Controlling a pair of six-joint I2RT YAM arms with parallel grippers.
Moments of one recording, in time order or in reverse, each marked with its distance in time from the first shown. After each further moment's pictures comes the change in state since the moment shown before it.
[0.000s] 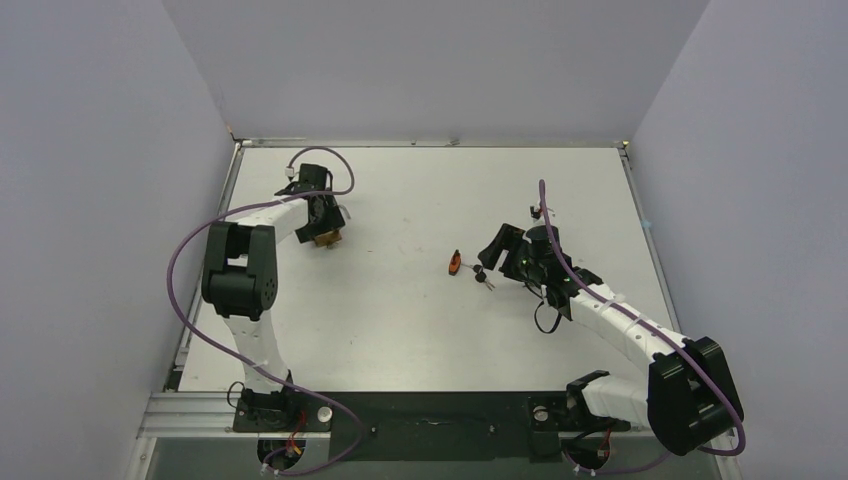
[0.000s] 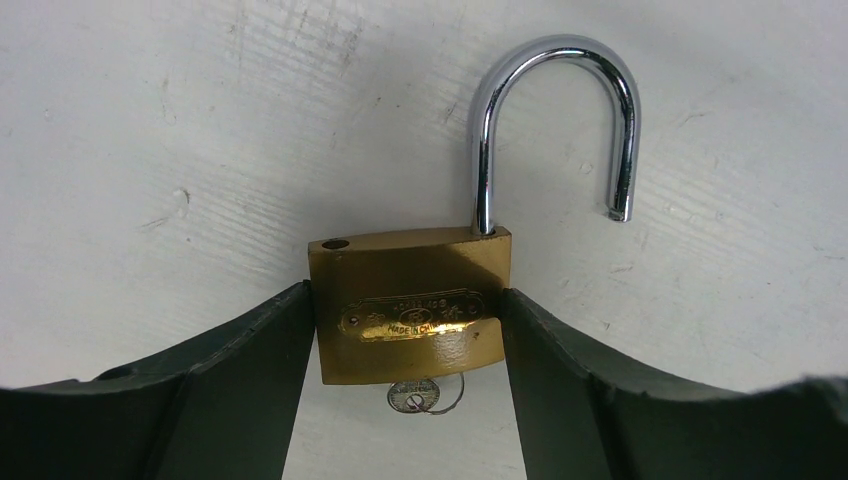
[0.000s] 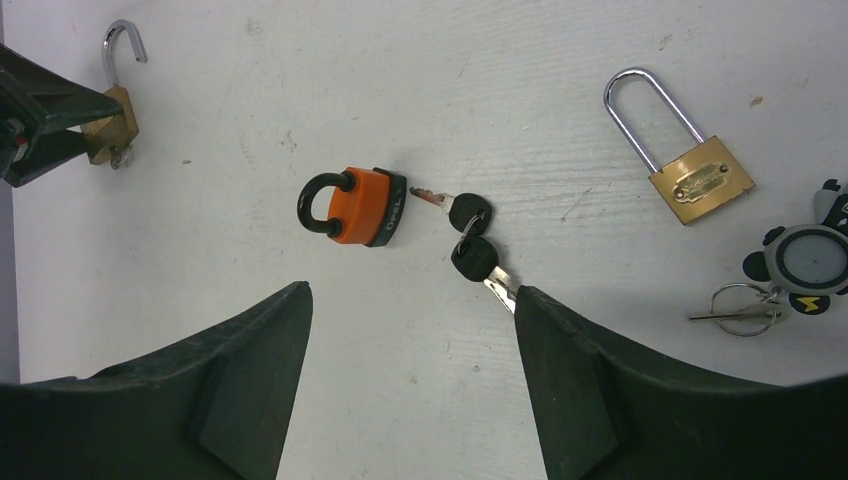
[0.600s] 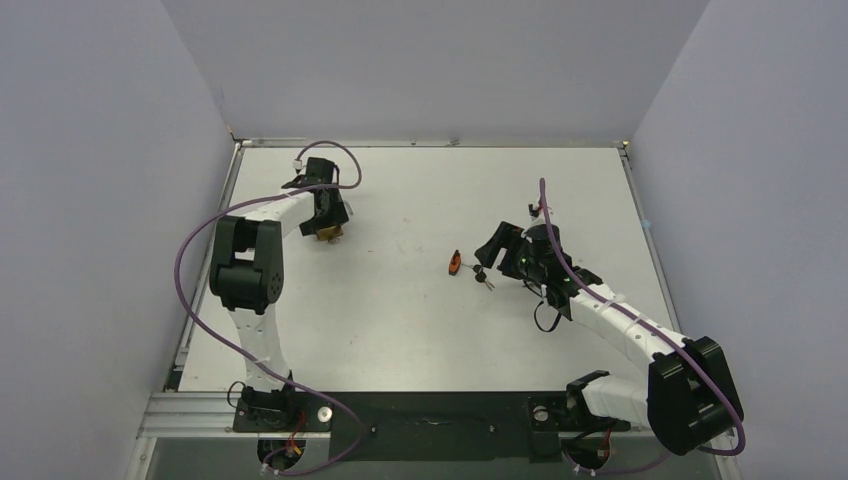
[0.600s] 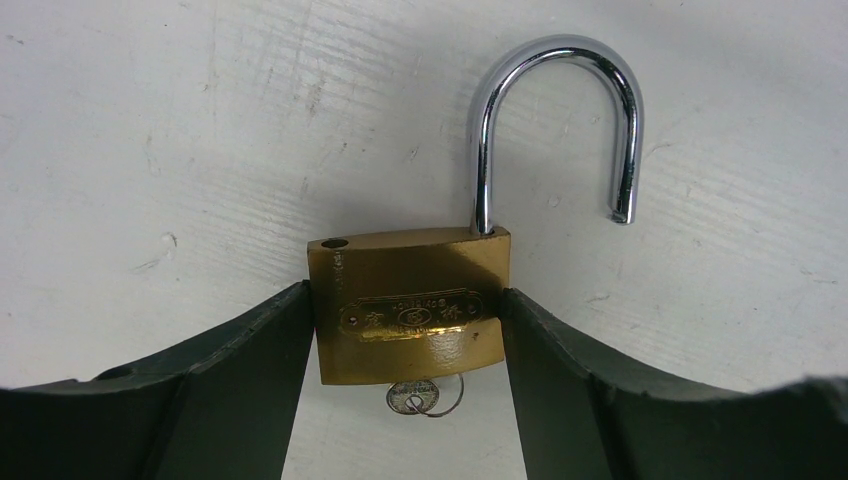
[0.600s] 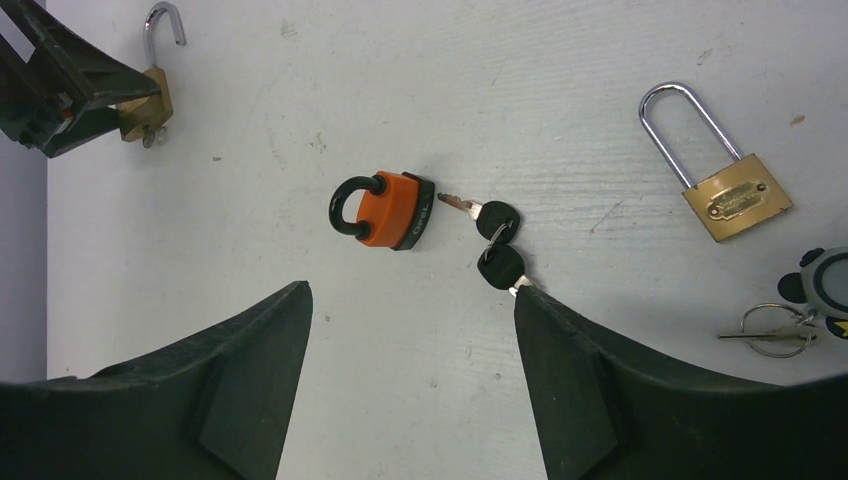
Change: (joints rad) left arm -0.026 0.062 0.098 -0.038 -0.043 0.047; right arm 0.000 0.001 0.000 0.036 -0.035 0.000
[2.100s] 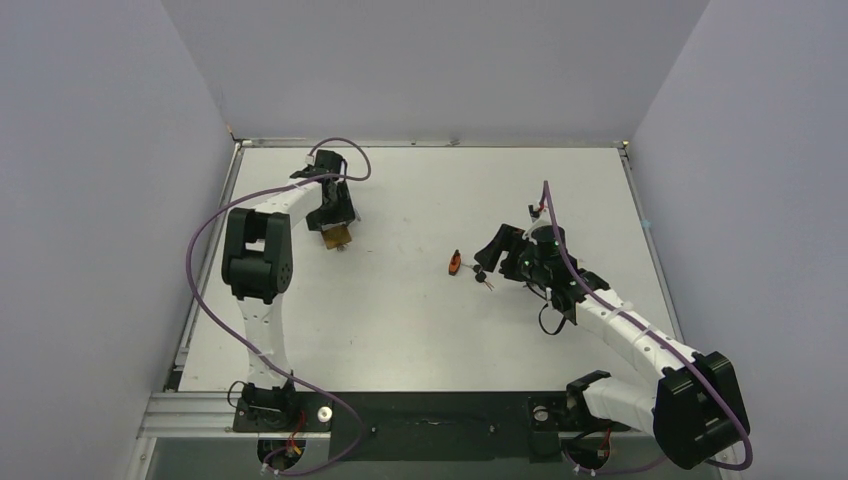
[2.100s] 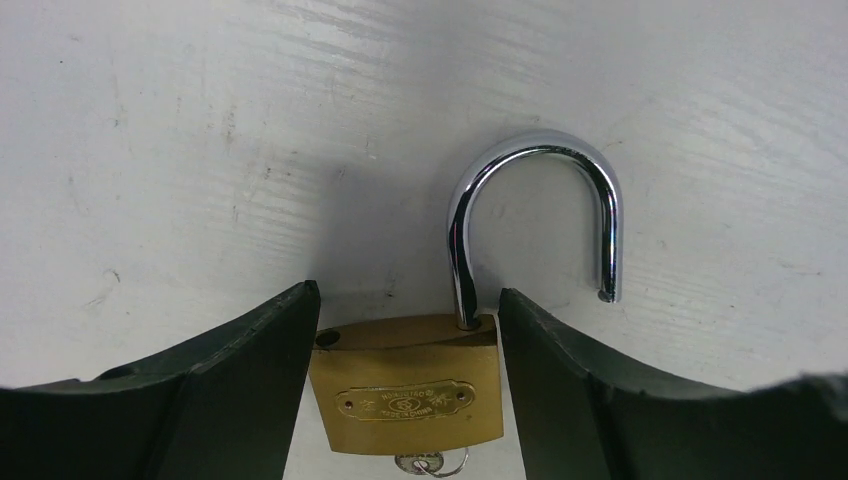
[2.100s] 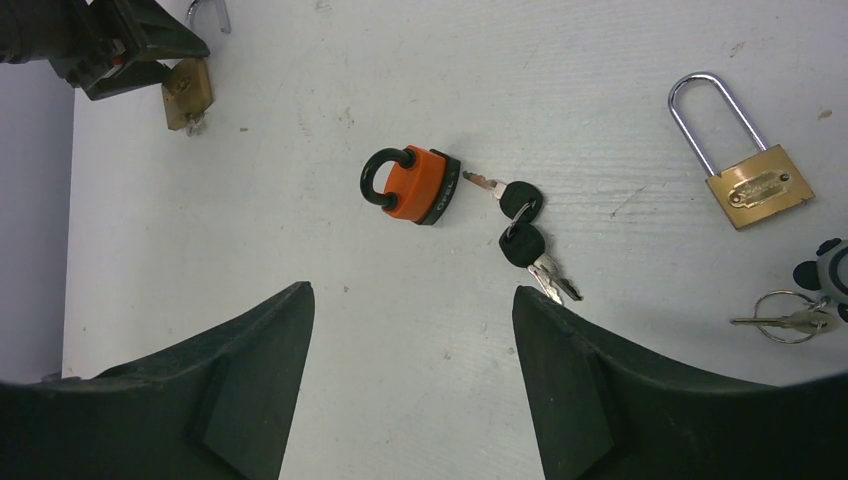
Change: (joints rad) left arm -0.017 0.107 0.175 -0.138 0.042 0.047; right arm 0.000 -0.067 0.000 -0.045 -0.061 -0.028
